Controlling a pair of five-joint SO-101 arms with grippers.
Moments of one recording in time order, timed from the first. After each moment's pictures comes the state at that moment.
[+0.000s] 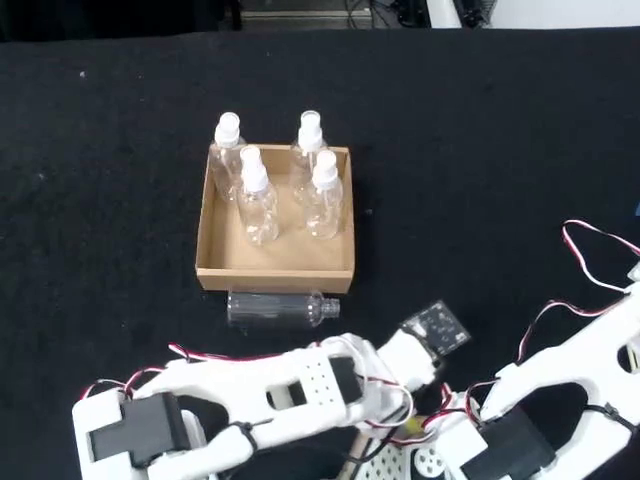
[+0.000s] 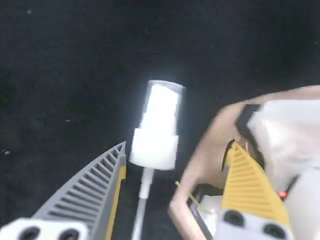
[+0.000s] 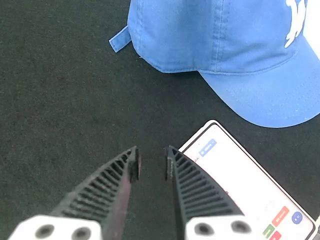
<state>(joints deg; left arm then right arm) 65.4 -6.4 47.3 28.4 11.4 57.8 -20.9 22.0 56.7 11.5</state>
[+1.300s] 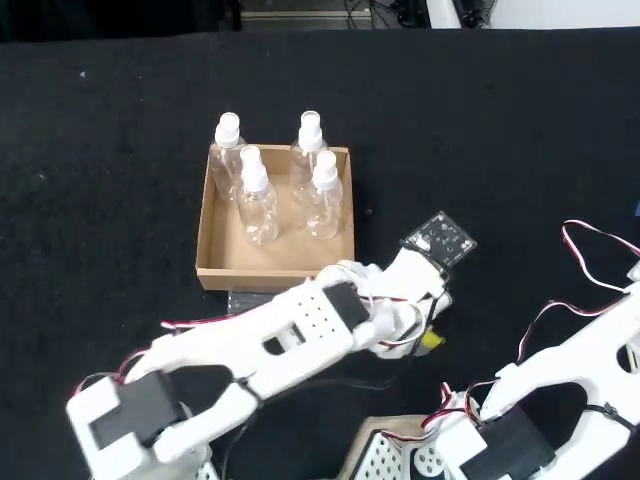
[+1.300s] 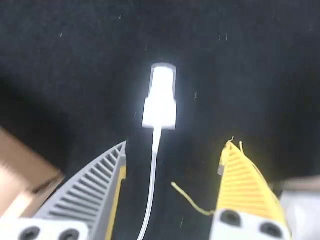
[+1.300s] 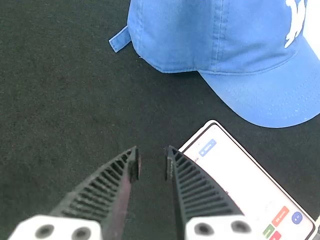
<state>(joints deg) 52.5 -5.2 29.1 38.4 4.3 57.8 -20.9 22.0 56.7 11.5</state>
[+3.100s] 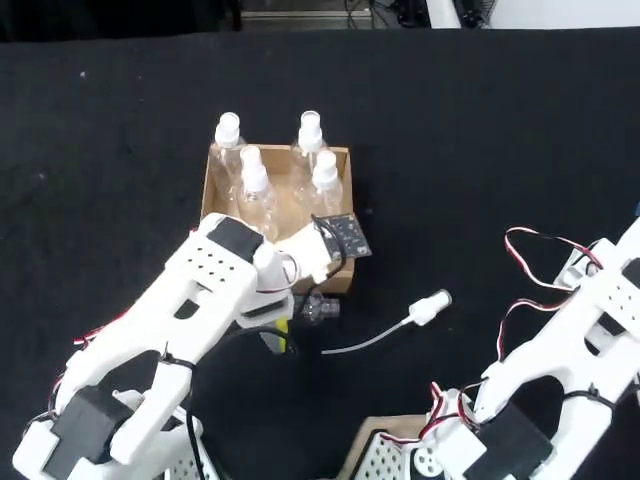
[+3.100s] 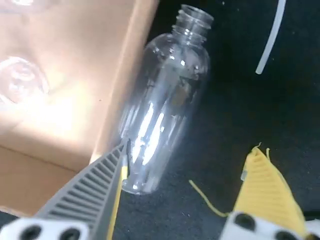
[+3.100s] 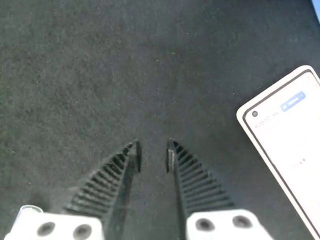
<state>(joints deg) 25.8 -18.9 34.1 71.1 -41.8 48.8 -20.9 36.0 56.2 11.5</state>
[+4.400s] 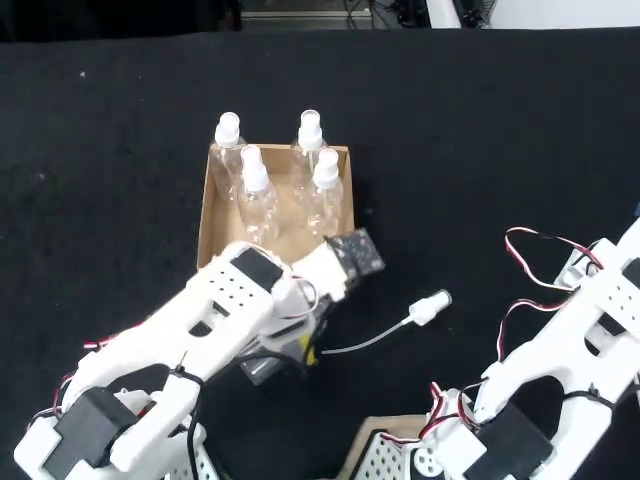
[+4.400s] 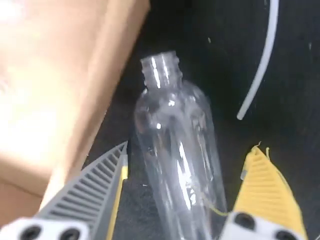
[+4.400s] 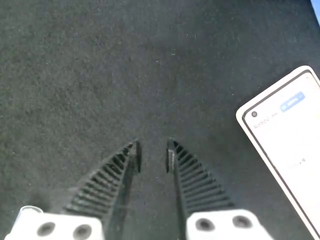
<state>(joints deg) 32.7 -18.9 42.7 59.9 -29.0 48.8 -20.9 36.0 56.1 11.5</state>
